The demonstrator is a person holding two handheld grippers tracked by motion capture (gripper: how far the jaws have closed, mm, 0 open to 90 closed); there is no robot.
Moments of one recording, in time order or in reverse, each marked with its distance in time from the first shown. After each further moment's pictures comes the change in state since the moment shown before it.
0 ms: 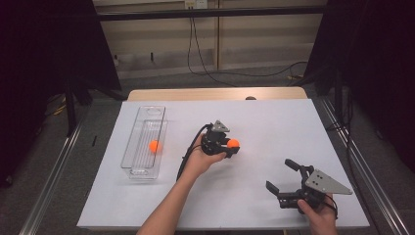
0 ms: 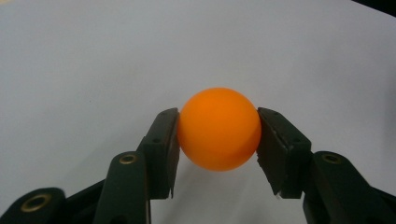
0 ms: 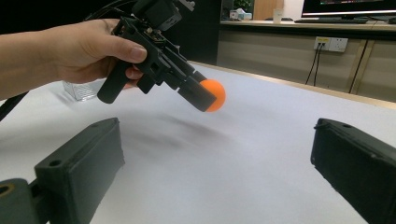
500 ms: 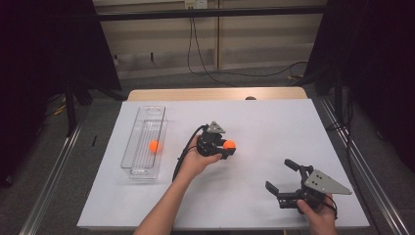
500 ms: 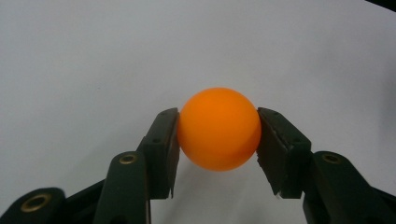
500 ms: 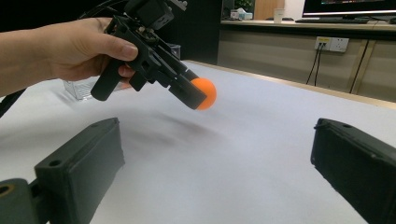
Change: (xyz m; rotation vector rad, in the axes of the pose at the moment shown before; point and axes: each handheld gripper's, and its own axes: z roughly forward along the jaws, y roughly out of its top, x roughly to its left) left arm 0.005 -0.007 -0.009 0.011 0.000 -0.005; right arm 0.001 0.000 0.000 0.002 0.004 -0.001
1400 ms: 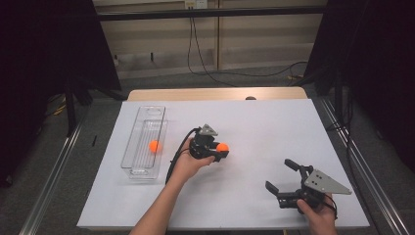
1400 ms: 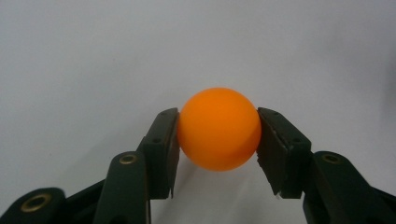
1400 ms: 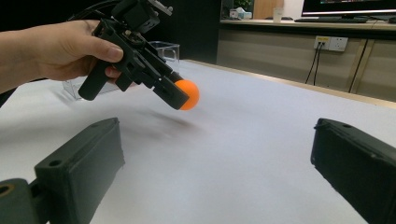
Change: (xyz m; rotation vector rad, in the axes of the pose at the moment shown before) left arm 0.007 -0.015 -0.013 0.013 0.008 -0.032; right arm 0.000 0.000 0.001 0.001 -0.005 -0.001
